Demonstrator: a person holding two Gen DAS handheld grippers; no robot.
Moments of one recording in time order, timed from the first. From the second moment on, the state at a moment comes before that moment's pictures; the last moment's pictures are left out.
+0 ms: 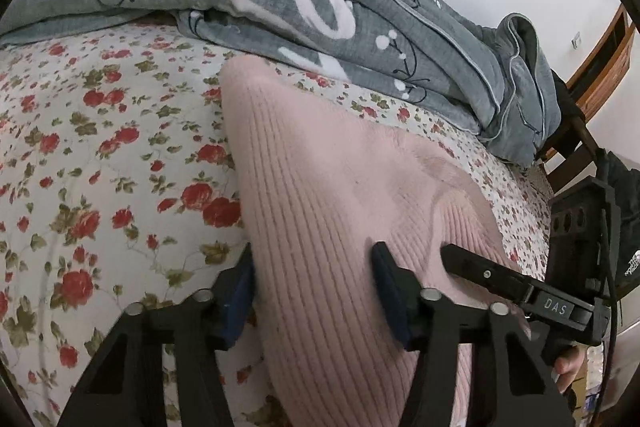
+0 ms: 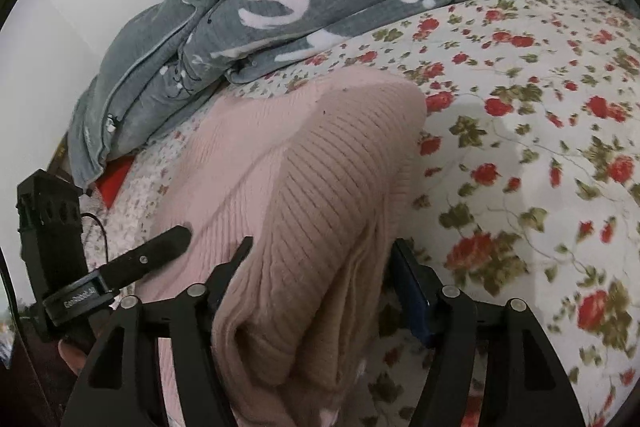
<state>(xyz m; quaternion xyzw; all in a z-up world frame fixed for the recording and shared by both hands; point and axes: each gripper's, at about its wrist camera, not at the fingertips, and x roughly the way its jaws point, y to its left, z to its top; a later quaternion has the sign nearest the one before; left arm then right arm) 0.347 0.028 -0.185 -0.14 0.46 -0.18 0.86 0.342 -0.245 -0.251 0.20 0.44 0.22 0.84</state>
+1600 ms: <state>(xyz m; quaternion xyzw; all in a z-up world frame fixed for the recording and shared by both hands) 0.302 0.069 -0.139 -0.10 0.39 -0.18 0.90 0.267 -0.219 -0.185 0.14 0.35 0.21 0.90</state>
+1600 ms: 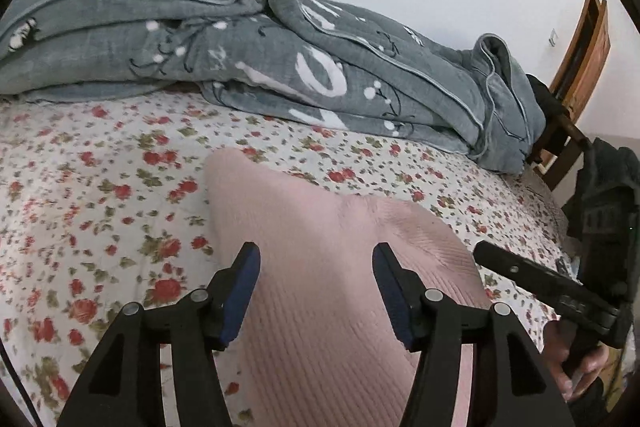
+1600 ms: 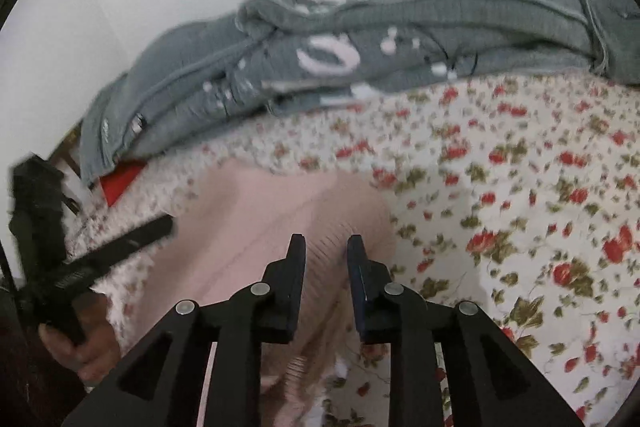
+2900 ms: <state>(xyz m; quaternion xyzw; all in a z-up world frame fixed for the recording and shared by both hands) 0.237 0.075 -0.152 -0.09 0.43 -0.11 0.89 0.199 -0.182 -0.191 0.06 0.36 0.17 0.91</state>
